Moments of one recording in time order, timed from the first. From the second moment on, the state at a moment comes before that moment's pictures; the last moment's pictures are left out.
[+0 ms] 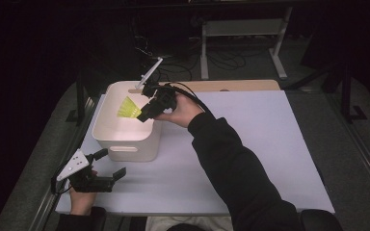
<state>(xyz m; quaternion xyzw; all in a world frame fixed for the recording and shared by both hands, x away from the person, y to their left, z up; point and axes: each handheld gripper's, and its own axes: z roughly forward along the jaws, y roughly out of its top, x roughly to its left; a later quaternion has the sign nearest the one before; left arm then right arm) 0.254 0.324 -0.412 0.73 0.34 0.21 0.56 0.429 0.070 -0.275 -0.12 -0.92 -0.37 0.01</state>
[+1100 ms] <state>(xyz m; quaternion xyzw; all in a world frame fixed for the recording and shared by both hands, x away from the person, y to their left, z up) 0.254 0.324 -0.412 0.73 0.33 0.21 0.56 0.428 0.092 -0.309 -0.10 -0.93 -0.36 0.04</state>
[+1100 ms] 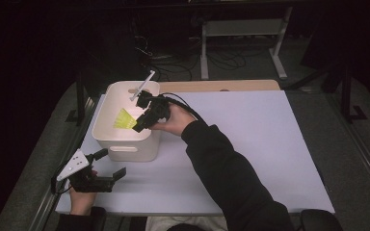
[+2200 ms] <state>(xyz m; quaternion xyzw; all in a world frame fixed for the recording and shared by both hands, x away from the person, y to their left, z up) 0.253 0.324 -0.412 0.73 0.33 0.21 0.56 0.429 0.081 -0.299 -0.13 -0.91 -0.38 0.00</state>
